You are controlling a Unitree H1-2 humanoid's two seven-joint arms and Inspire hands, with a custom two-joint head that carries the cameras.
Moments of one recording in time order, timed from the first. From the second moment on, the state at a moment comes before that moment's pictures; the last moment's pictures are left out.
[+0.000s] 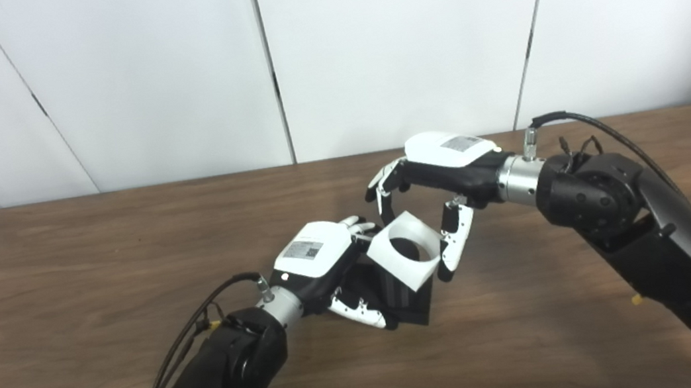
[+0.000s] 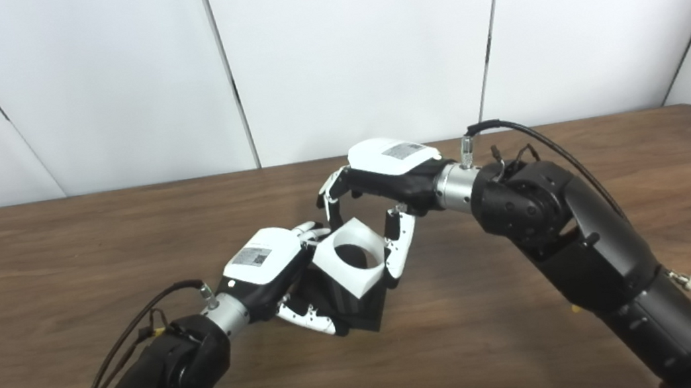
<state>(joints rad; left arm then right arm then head) -0.44 0.29 -0.58 0.15 0.81 -0.01 -0.18 -0.61 -0.45 0.38 -0.12 -0.52 0.00 0.64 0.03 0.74</state>
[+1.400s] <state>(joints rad) -0.44 0.28 -0.59 0.15 0.81 0.00 -0.18 -0.61 -0.40 0.44 -0.05 -0.56 0.03 0.70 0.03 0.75</state>
